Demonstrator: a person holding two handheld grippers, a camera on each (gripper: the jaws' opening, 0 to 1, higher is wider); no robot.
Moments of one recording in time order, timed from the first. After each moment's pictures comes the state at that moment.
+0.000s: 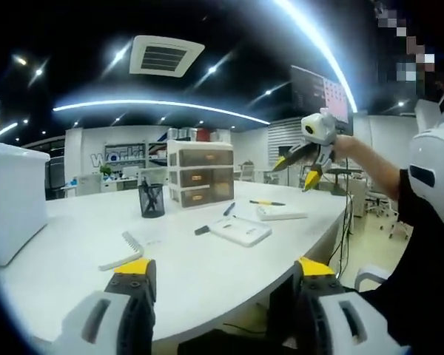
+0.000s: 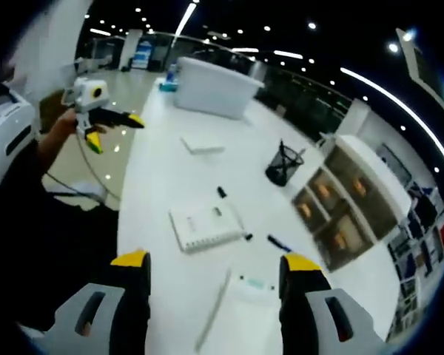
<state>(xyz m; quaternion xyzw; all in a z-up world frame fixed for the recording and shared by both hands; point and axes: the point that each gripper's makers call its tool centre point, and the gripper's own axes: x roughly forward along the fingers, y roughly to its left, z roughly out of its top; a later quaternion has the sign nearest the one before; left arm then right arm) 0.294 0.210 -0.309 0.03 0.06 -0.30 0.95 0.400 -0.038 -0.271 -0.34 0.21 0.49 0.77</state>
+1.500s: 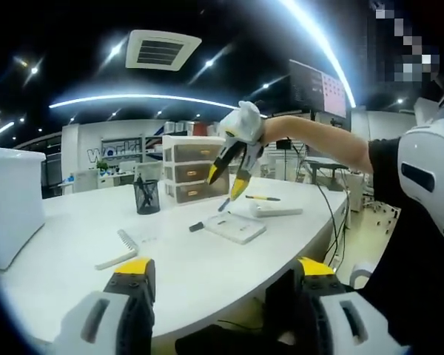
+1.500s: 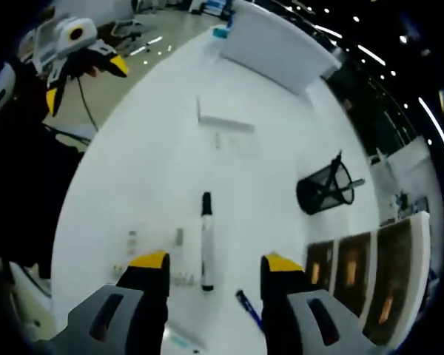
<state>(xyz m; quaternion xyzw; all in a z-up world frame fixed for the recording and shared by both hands) 0.288 0.201 -0.308 0.04 0.08 -0.31 0.95 0.489 0.059 -0.311 -0.50 0.26 0.56 0.61</state>
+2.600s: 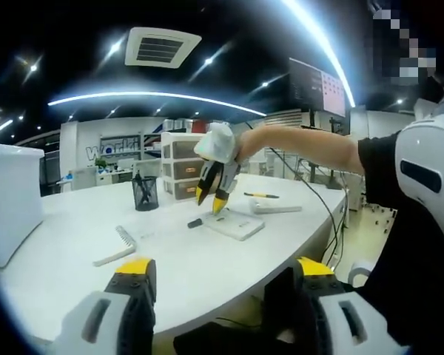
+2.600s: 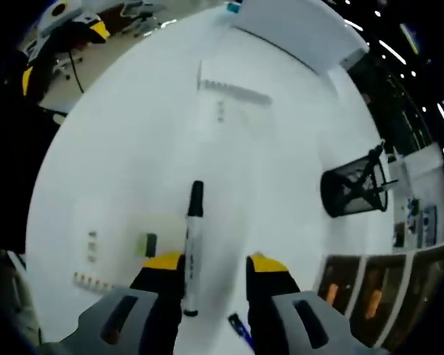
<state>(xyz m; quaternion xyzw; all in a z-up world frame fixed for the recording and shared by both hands) 0.288 0.200 -0.314 0.04 0.09 -0.31 0.95 0.508 0.073 -0.370 -0.53 0.30 0.56 0.56</state>
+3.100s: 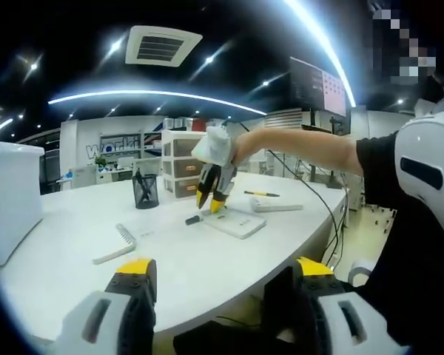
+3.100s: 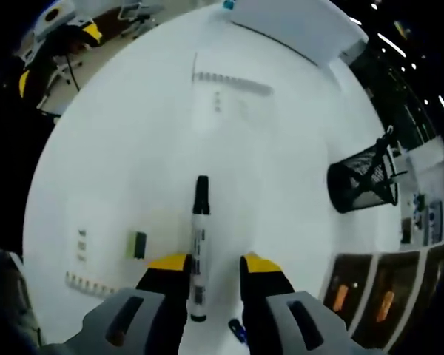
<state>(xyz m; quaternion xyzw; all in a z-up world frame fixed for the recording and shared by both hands) 0.289 0.201 -0.317 0.03 0.09 -0.31 0.95 0.514 0.072 -0.383 -0.52 0.31 0.56 0.56</state>
